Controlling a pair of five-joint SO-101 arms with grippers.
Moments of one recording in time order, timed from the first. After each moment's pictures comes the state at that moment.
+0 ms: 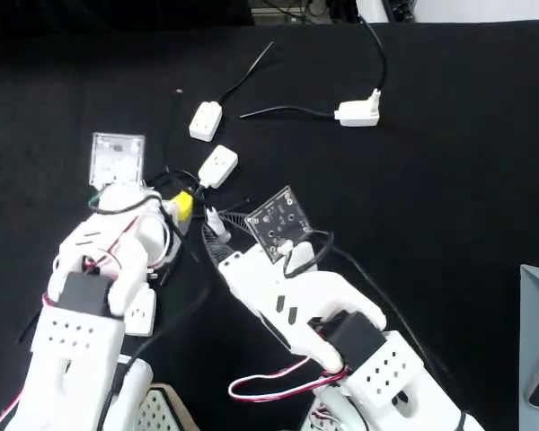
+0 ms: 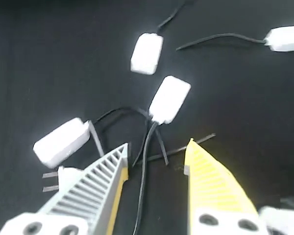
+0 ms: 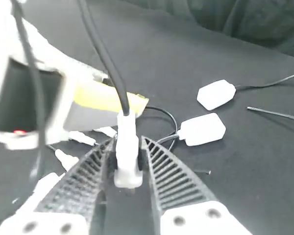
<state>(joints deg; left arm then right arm) 6.8 -64.4 58.9 46.8 2.9 -40.6 -72.7 71.9 32.7 -0.2</state>
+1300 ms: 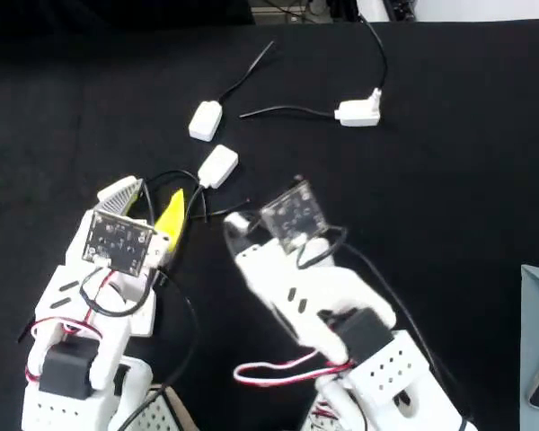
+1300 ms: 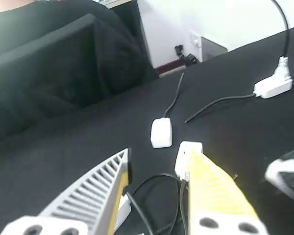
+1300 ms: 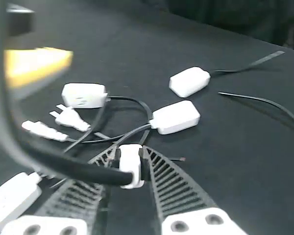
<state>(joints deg) 5.1 -88.7 69.4 45.3 -16.0 -33.4 -72.7 71.9 37.9 1.1</state>
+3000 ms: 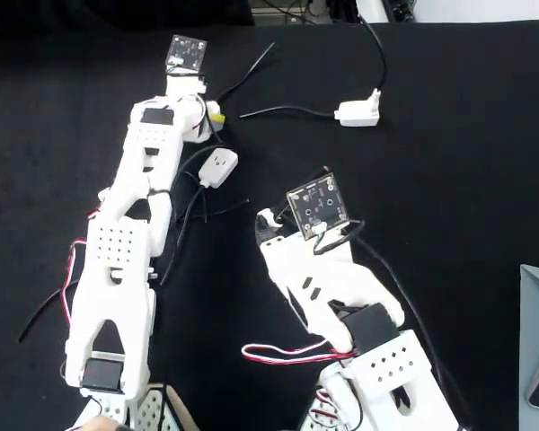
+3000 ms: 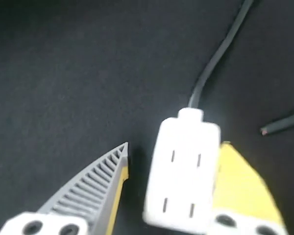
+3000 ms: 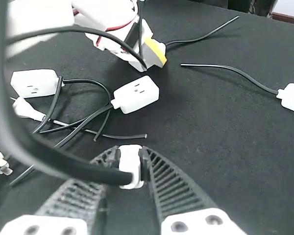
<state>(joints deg) 1.1 64.7 -54.0 44.6 -8.2 -25.3 -72.7 74.9 39.3 1.0</state>
